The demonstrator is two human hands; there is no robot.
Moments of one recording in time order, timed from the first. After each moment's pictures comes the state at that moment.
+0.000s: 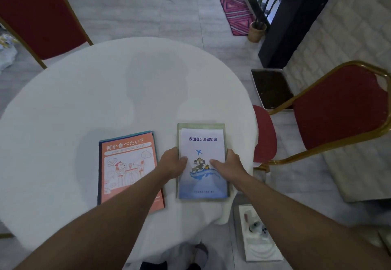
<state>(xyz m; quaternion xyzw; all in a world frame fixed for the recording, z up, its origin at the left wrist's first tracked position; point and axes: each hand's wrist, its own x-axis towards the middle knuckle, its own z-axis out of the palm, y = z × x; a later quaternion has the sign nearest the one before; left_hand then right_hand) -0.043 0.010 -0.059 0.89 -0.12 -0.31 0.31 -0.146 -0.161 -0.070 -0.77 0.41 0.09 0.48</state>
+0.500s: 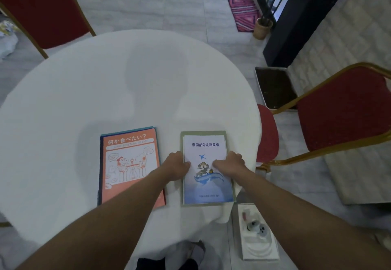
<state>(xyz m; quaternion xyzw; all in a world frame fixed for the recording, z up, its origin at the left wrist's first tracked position) -0.042 0.014 -0.083 0.89 -0.14 -0.38 0.22 -0.129 -0.161 -0.069 -0.81 0.43 0.23 0.33</state>
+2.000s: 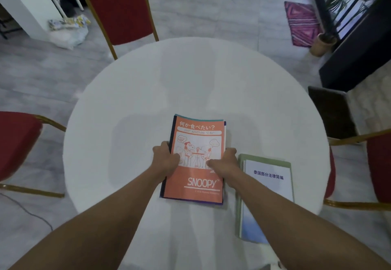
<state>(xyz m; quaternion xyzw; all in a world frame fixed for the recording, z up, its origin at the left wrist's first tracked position) 0.061 0.172 -0.064 0.84 0.15 -0.26 0.45 0.014 -0.009 -0.070 -0.75 0.37 0.17 0.52</state>
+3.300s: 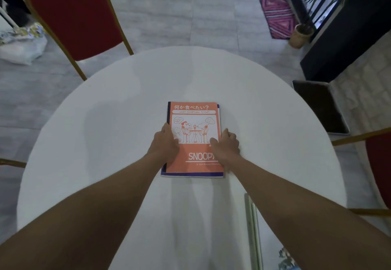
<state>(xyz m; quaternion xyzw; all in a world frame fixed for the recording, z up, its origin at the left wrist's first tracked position) 0.255 0.112 -0.097 0.94 -0.05 -0.22 0.26 0.184 -0.061 -0.103 -0.86 0.37 0.12 0.33</state>
